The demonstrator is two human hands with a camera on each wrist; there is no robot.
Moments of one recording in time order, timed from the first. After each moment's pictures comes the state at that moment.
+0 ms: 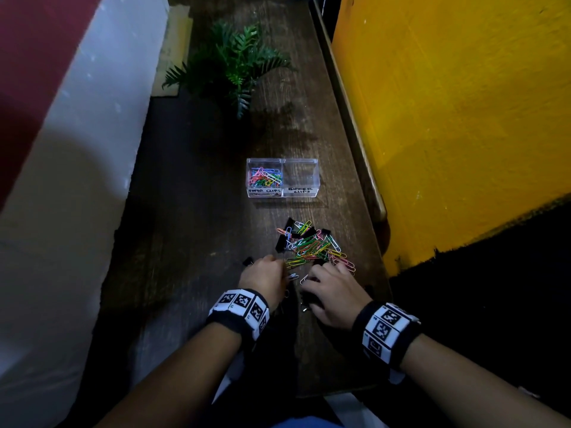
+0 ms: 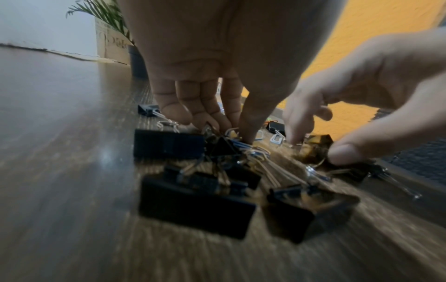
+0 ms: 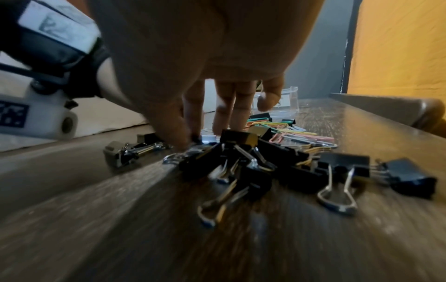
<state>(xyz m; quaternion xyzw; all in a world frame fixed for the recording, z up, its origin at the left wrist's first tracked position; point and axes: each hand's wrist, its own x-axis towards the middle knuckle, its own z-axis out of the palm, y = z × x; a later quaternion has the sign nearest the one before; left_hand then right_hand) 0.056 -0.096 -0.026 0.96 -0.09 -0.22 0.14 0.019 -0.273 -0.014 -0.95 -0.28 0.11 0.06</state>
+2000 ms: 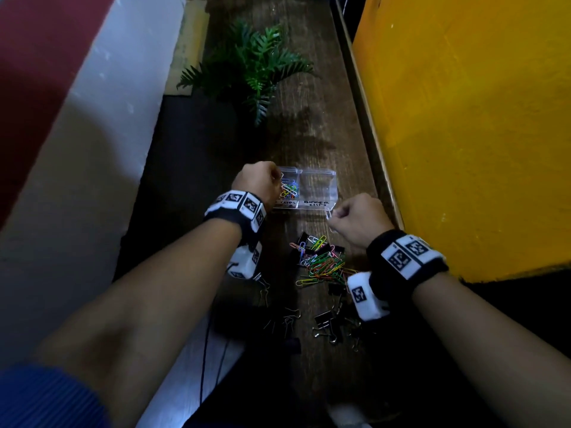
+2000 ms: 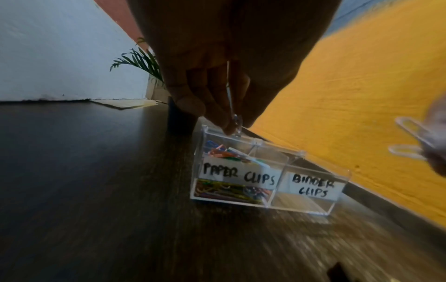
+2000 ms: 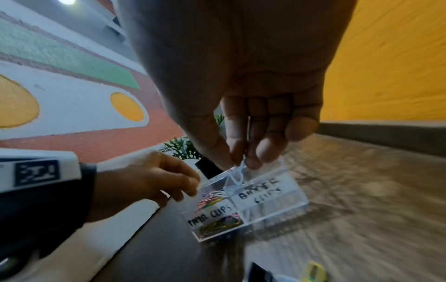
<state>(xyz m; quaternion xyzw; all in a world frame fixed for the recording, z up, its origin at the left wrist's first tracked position) 0.226 -0.059 0.039 0.96 0.02 -0.08 0.28 0.162 -0.260 0.058 -0.95 0.06 0.14 0.28</state>
